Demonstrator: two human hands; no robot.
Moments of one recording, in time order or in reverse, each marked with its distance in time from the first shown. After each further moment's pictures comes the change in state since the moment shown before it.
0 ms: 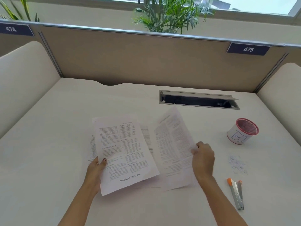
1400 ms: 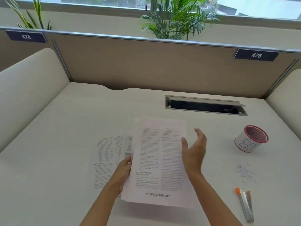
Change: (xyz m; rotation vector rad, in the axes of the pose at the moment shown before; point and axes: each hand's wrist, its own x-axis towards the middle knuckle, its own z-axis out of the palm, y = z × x) left_hand -0.033 0.015 0.064 0.124 -0.395 -0.117; right_hand 0.005 -0.055 0.025 0.557 0.101 -0.054
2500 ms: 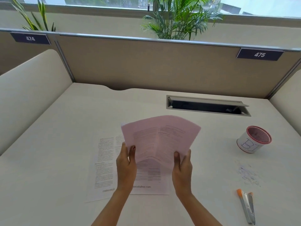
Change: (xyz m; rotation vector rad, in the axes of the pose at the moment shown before) left_hand -0.006 0.004 0.039 0.441 0.538 0.737; right_hand -0.062 -0.006 0.001 0.378 -0.214 0.049
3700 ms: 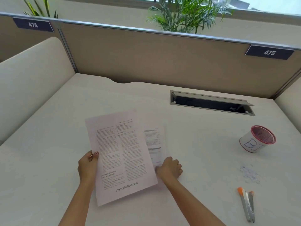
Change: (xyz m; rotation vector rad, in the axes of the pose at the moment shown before) left_hand 0.029 -0.069 -0.102 0.116 0.180 -0.519; right_hand 0.005 0.039 0.045 -1.147 -0.371 0.529
